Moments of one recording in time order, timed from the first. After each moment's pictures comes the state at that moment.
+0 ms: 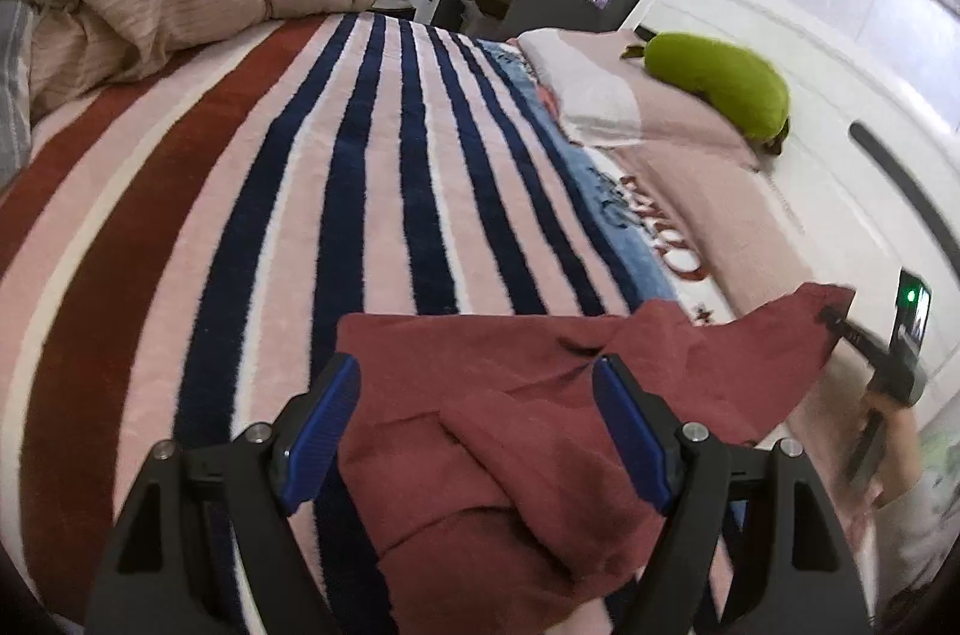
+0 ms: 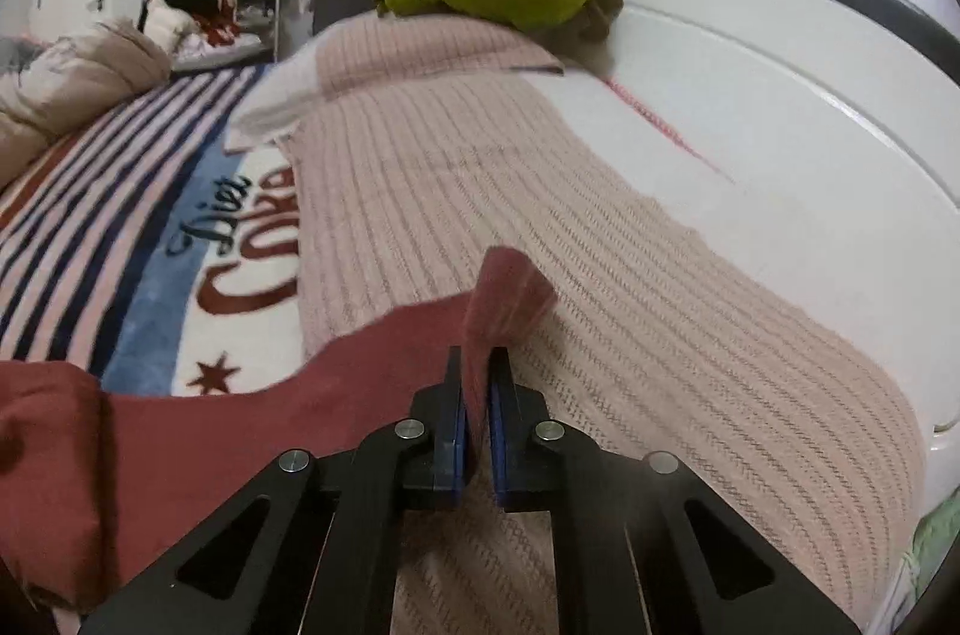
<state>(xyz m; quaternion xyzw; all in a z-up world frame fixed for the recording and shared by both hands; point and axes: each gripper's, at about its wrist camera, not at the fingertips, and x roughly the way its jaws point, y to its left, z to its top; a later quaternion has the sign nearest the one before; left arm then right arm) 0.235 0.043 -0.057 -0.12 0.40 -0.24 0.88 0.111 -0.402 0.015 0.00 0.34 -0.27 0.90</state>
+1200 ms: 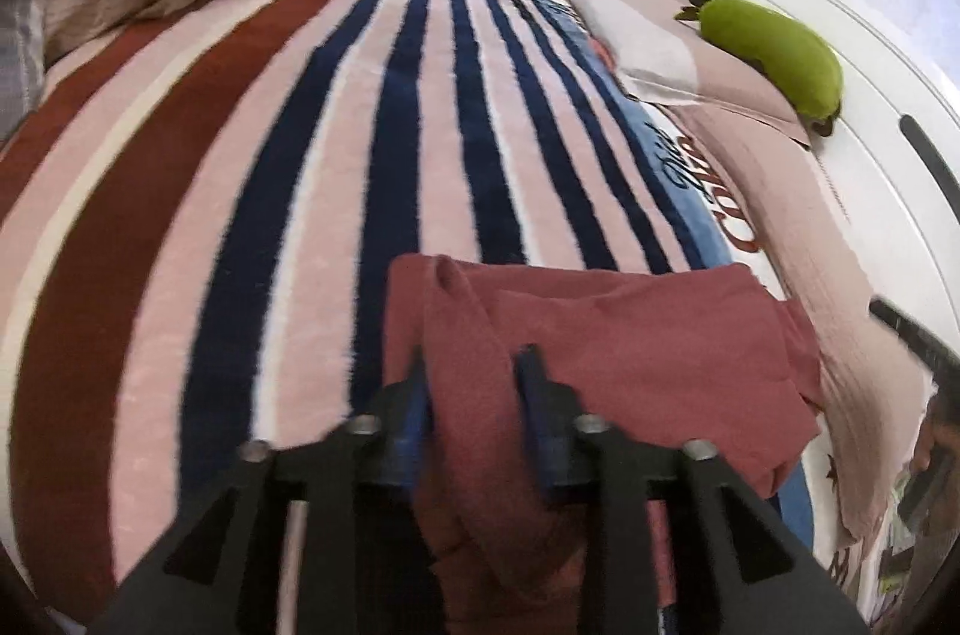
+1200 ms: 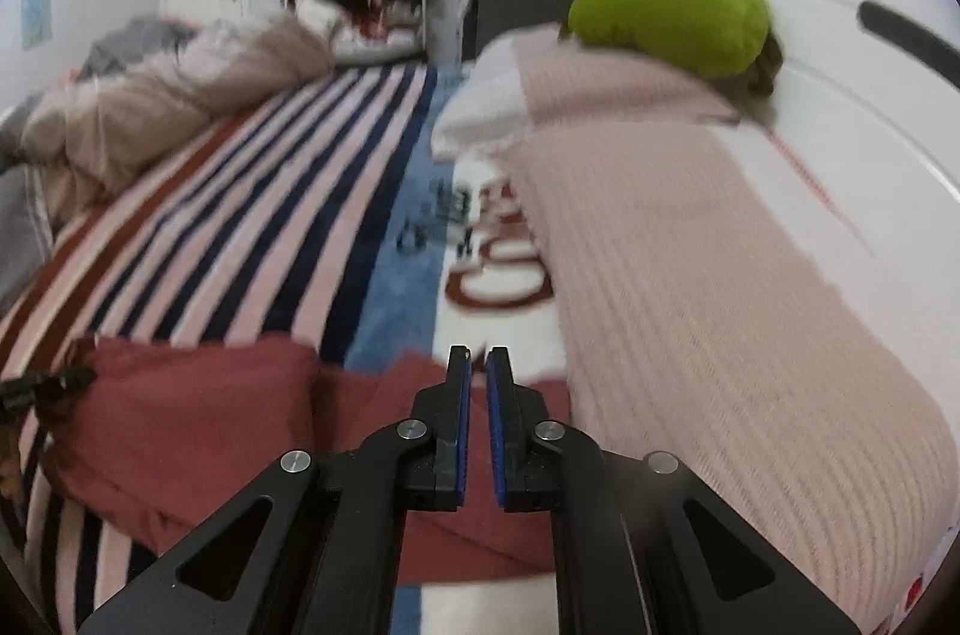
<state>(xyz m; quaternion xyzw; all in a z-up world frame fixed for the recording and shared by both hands) 0.254 0.044 -0.091 -0.11 0.46 -0.19 0.86 0.125 -0.292 0.028 -0.02 0.41 -0.09 0.91</state>
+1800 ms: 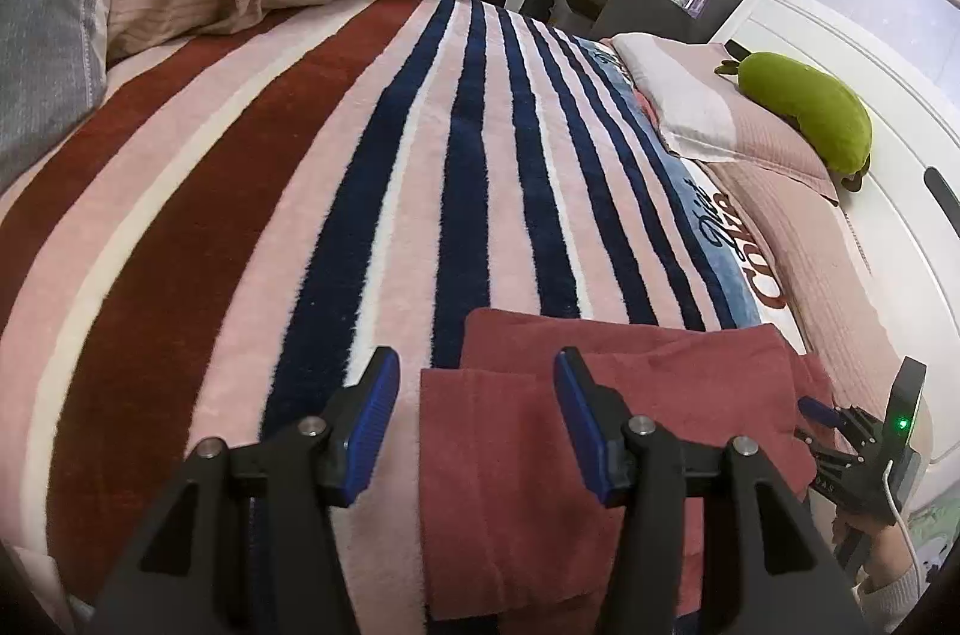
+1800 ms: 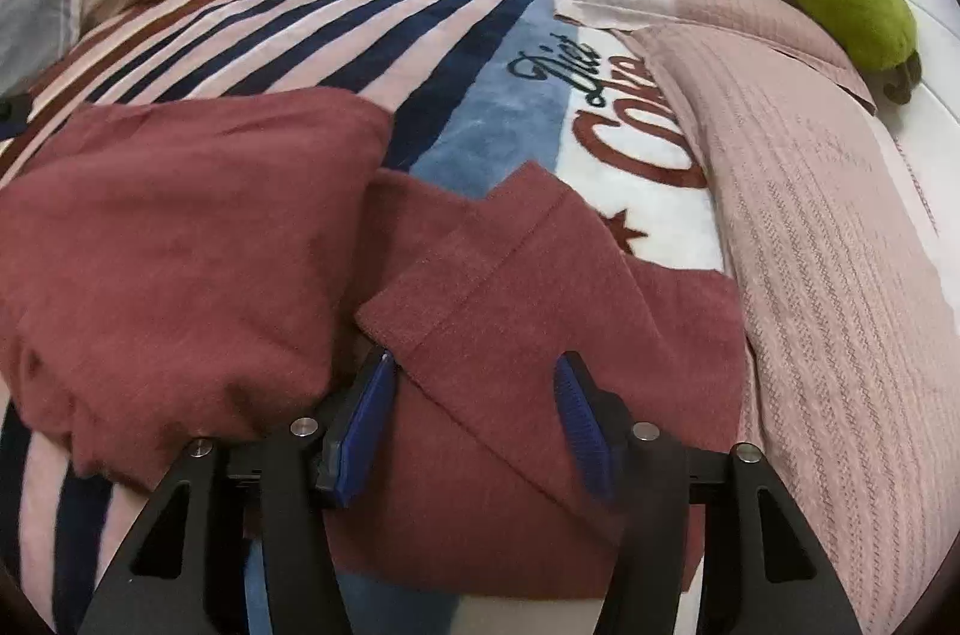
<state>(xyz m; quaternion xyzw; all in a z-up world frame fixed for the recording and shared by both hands) 0.254 0.071 -0.083 -0.13 0.43 -0.14 0.88 0.149 -0.261 -0.086 -0.12 0.47 -0.03 0.87</state>
